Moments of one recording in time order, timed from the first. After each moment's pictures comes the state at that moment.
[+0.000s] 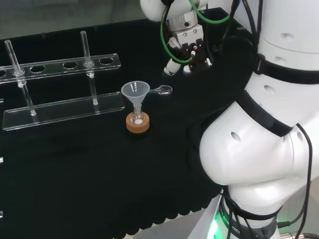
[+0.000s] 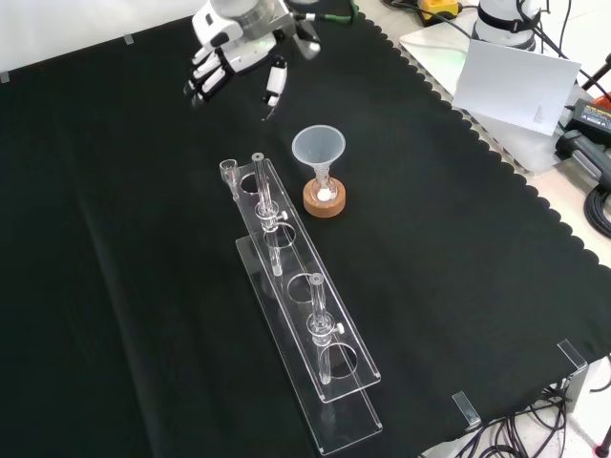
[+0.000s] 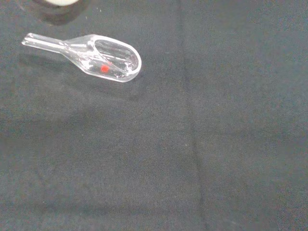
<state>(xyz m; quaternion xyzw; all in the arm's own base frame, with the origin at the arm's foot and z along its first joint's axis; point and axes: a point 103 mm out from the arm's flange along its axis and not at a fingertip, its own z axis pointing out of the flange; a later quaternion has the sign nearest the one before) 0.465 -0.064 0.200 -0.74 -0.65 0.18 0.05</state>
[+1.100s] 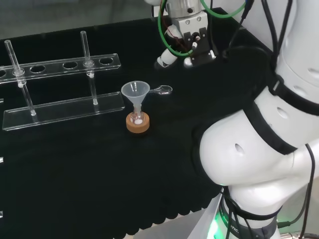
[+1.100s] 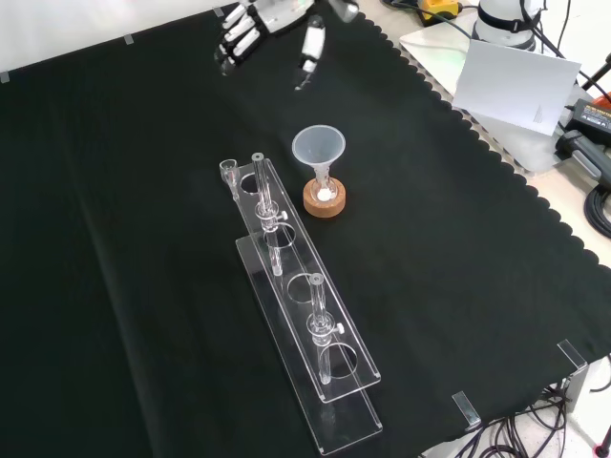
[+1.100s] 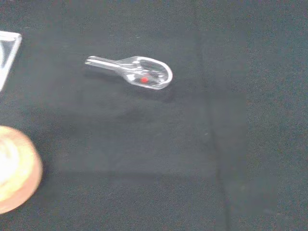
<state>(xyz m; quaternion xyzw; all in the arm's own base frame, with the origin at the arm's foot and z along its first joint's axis) 0.405 -0.028 0.268 -0.73 -0.67 0.15 0.06</state>
